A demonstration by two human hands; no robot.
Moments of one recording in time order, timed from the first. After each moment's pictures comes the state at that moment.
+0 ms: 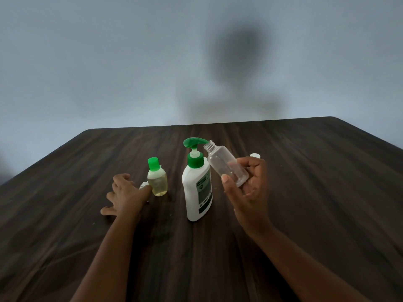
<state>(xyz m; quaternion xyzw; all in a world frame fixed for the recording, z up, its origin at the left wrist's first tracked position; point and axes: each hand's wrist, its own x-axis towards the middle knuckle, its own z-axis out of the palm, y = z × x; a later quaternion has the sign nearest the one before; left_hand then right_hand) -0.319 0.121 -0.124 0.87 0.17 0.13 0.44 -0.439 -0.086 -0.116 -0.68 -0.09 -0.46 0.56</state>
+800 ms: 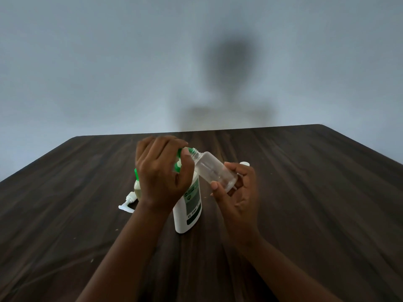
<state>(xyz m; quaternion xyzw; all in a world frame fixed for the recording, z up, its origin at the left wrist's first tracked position) -0.368 0.039 -0.043 0.66 -0.34 0.58 0.32 -0.440 -0.083 -0.110 -0.65 -0.09 -0.48 0.59</state>
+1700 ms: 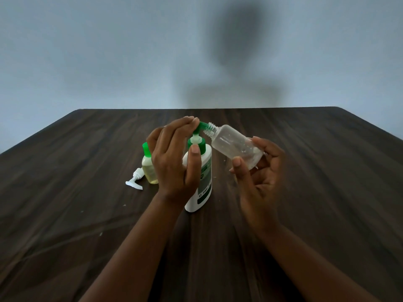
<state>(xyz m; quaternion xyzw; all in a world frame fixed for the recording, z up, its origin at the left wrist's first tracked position) -0.374 0.034 -0.078 0.65 -0.33 0.53 0.43 -0.445 -0.082 -0.109 -0.60 -0.12 -0.49 0.62</state>
